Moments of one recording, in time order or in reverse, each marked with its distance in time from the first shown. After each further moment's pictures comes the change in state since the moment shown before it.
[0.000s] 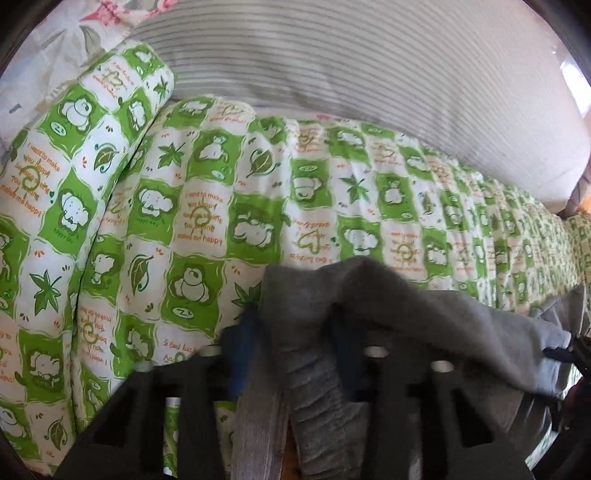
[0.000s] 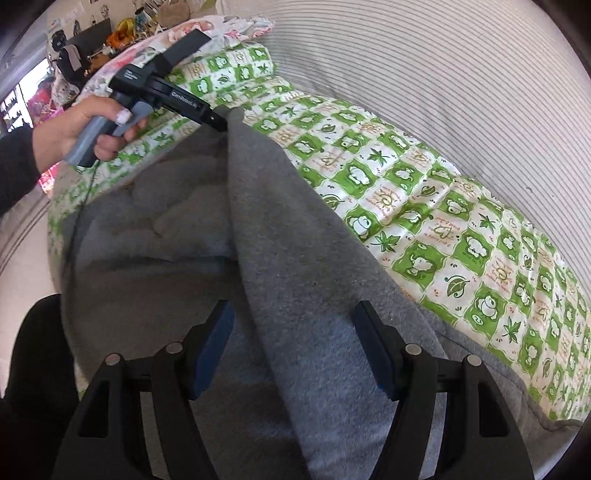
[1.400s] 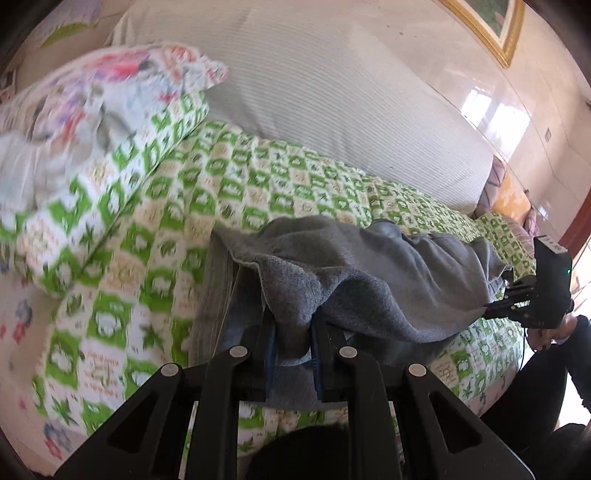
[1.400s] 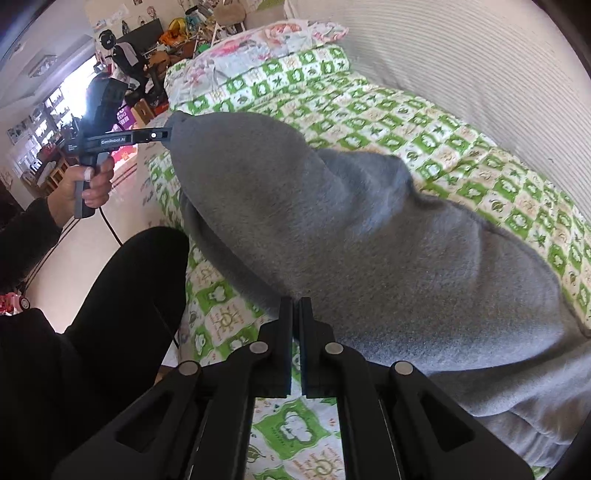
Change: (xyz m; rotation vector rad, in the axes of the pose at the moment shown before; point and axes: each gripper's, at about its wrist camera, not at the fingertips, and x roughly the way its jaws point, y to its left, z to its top) left arm -0.152 0.000 -0.237 -0.039 -0.312 -0.213; right arm -0.091 0.072 -0.097 -0.048 0.022 0.246
